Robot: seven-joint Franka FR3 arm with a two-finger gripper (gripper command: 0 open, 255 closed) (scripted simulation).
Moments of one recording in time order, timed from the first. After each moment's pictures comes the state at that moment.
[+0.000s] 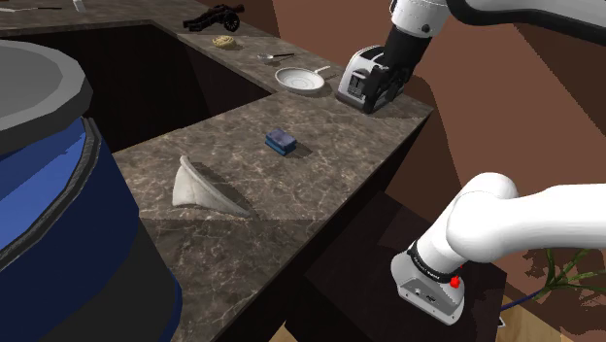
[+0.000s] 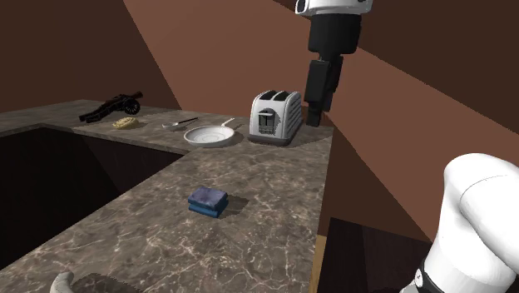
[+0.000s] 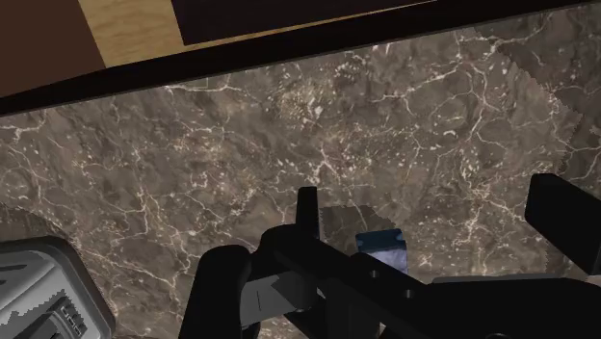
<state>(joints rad) -0.01 -0.80 0.07 -2.32 0.00 1.58 0.13</state>
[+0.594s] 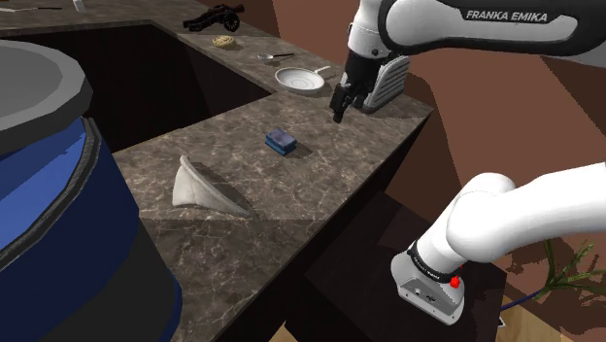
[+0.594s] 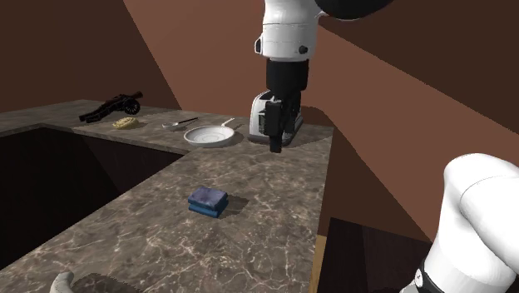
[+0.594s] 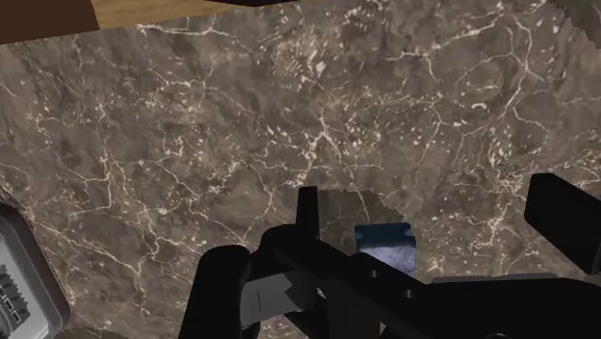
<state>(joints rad) -0.01 -0.59 0.08 -2.34 -0.04 1.77 0.09</state>
